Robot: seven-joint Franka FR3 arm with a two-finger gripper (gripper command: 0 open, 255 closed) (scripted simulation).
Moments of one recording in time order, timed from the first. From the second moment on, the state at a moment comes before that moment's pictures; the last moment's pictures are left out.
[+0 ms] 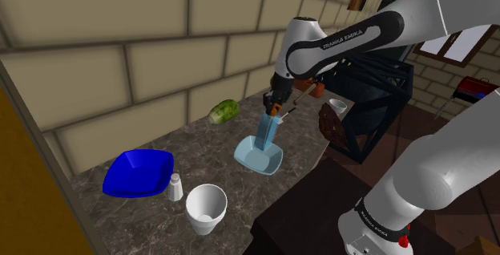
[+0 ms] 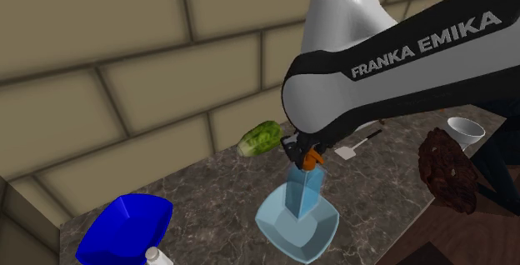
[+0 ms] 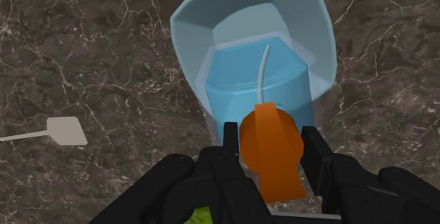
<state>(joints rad) -0.04 -0.21 0.07 -2.49 -0.04 2.35 0.11</state>
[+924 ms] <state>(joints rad) -0.04 -0.13 0.07 -2.54 -0.06 2.47 0.13</state>
